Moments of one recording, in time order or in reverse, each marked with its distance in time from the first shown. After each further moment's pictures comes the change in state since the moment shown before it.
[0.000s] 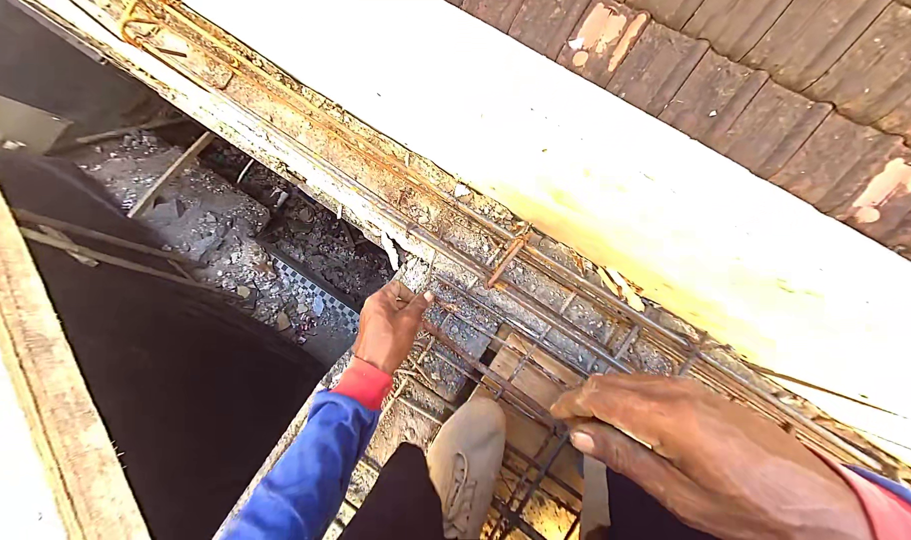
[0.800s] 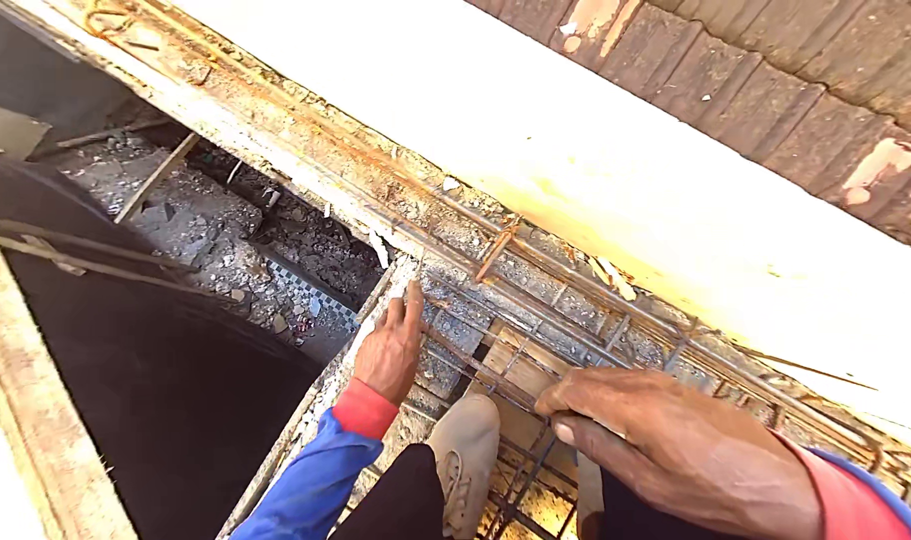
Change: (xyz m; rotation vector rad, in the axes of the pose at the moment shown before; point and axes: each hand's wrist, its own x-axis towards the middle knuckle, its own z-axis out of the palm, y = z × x) left_hand -0.030 -0.019 0.024 0.742 0.056 0.448; right_hand 0.000 0.005 0.010 0.009 -0.061 0.065
